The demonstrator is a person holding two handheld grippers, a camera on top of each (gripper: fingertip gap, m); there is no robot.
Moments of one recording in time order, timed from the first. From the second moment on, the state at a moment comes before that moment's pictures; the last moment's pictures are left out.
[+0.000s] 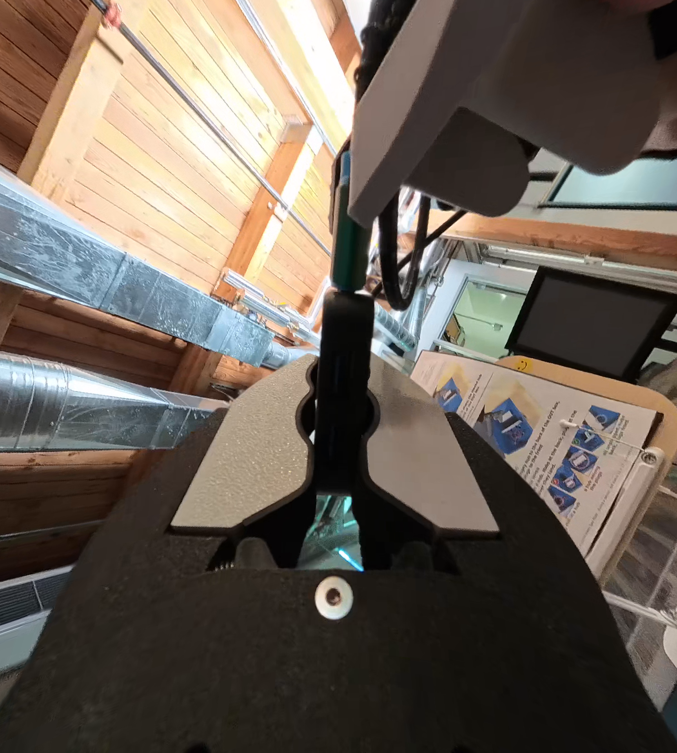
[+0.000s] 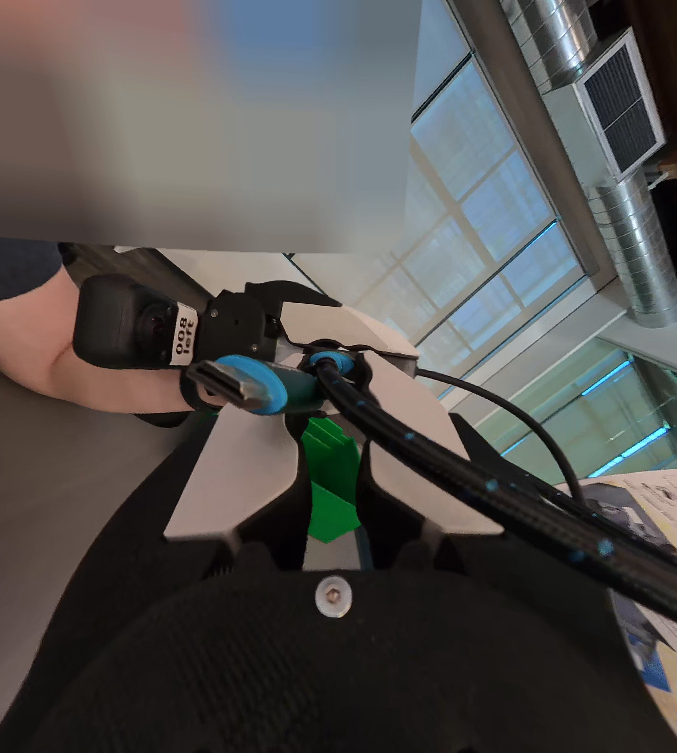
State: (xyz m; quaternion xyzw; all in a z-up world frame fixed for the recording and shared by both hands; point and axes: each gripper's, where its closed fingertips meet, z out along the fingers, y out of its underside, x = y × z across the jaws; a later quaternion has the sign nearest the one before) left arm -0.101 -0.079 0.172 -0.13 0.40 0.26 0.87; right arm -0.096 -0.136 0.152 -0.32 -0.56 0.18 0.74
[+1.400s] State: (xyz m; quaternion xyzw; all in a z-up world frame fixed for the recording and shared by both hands) left arm -0.096 -0.042 0.154 -0.21 0.45 0.27 0.83; right arm -0.087 -0.097 0.145 -0.48 -0.50 0.20 0.69
